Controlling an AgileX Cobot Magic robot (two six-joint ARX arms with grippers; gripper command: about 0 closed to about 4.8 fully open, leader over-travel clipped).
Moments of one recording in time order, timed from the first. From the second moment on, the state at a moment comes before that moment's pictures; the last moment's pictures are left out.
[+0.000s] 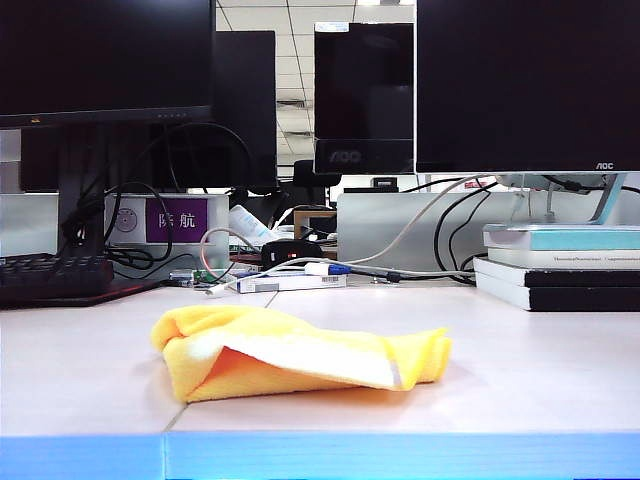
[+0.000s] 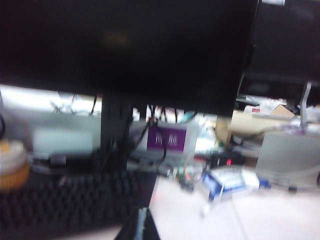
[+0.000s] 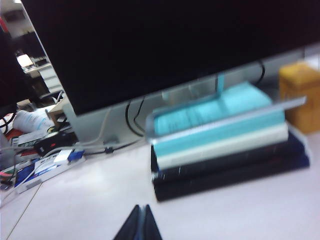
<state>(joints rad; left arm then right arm) -0.11 0.33 0.57 -0.11 -0.10 -0.06 0.11 0.18 0.38 -0.16 0.16 0.27</state>
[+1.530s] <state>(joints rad) -0.32 1.06 1.57 -1.01 0.42 0.12 0.61 1.43 1.32 -0.67 -0.31 -0.17</state>
